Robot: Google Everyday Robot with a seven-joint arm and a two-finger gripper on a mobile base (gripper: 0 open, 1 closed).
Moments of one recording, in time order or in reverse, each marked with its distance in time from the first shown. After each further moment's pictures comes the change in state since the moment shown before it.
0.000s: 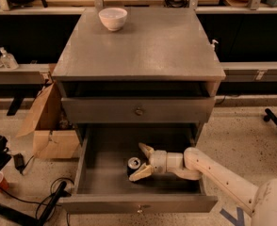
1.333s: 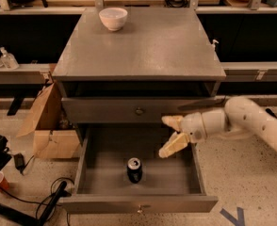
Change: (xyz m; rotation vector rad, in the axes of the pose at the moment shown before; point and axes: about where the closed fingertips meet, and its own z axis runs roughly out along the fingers) arm -0.200 0.073 -0.136 -0.043 0.260 0.037
